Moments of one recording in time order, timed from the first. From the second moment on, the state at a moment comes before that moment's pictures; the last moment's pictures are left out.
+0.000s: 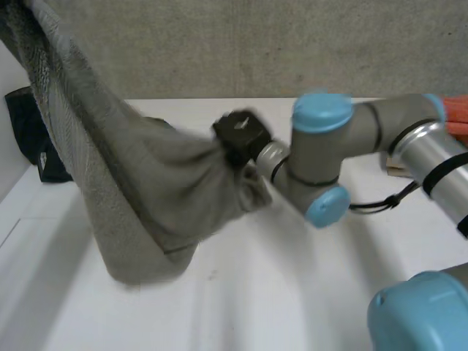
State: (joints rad) left arm 4.71 -1.07 -1.69 3.40 -1.10 3.22; right arm 2.21 -0.48 0.40 0.17 1.33 2.87; left_hand 1.17 1.20 1.19 1.20 0.99; right_hand 1.10 1.18 1.18 1.19 0.96
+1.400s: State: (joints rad) left arm 4.51 -1.80 -1.62 3.34 -1.41 3.60; right arm 1.89 -0.78 0.85 0.57 1.36 2.31; left_hand 1.17 1.20 1.19 1.20 0.99; right_hand 0.40 0.42 0.37 0.38 0.20
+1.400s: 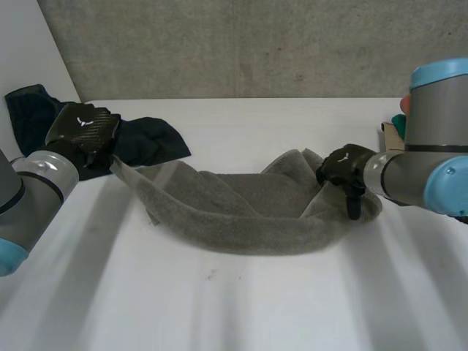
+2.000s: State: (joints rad) left arm 4.56 -1.72 -1.63 3.28 -1.39 3.60; right arm 1.76 -0.90 0.96 0.46 1.24 2.24; left_hand 1.17 1.20 1.19 1.20 0.99; right_hand 0.96 0.96 0.97 0.97 0.80
